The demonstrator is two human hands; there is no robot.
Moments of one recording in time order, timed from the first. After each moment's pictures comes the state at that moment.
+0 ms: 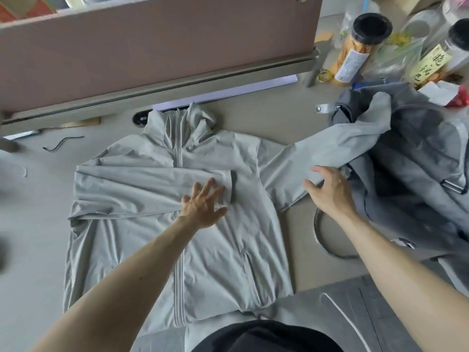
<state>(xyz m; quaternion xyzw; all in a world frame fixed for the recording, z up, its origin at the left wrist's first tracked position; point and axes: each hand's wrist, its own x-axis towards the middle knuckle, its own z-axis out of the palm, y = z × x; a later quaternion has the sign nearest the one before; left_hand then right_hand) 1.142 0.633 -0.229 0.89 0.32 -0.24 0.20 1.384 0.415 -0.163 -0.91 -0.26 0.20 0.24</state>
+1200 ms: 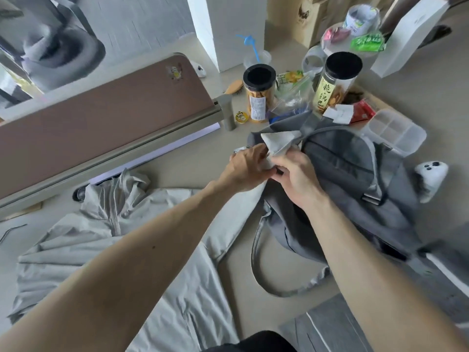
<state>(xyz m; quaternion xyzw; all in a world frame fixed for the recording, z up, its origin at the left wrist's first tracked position) 1.480 0.522 -0.093 0.93 0.15 -0.01 0.32 1.537 0.389 -0.090 -0.51 -0.04 0.37 0.78</state>
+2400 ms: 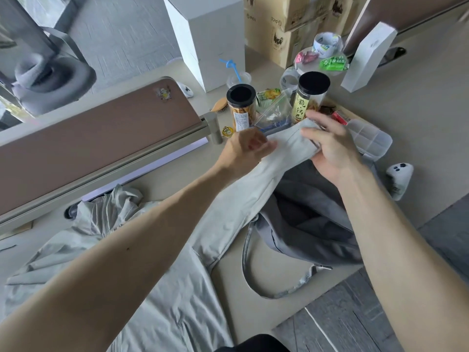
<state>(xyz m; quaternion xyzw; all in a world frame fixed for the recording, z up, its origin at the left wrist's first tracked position) 1.496 0.502 -0.022 0.84 0.15 0.08 0.51 1.590 0.326 -0.006 -0.59 -0.03 0.25 0.77</state>
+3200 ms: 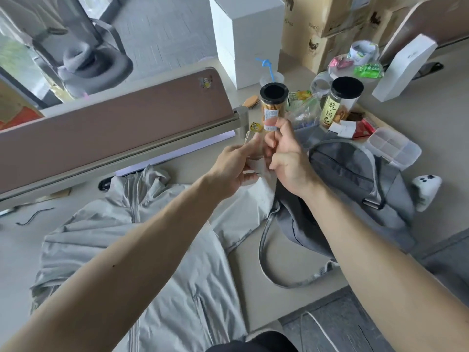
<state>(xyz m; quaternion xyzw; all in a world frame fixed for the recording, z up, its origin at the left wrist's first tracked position) 1.397 0.520 -0.001 0.56 0.33 0.03 0.76 1.481 0.407 -0.009 -0.52 -0.30 0.35 0.72</state>
